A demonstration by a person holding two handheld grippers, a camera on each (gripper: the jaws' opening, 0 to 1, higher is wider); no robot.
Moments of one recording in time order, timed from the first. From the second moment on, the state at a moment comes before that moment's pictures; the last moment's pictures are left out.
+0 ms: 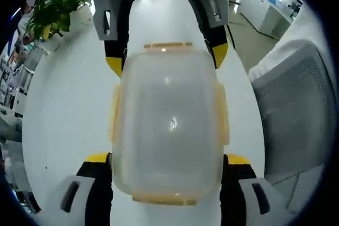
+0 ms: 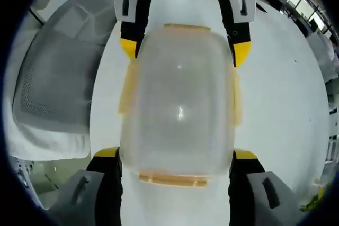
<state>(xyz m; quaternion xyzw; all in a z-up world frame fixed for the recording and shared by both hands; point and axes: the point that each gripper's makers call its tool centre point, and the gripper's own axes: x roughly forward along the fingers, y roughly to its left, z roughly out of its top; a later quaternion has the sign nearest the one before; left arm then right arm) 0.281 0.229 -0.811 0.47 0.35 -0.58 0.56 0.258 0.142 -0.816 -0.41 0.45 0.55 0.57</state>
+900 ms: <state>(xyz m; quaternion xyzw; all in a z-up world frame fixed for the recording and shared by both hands) 0.275 0.313 -0.811 0.45 0.38 -0.55 0.59 0.262 0.226 -0.814 -0.43 0.40 0.58 0.55</state>
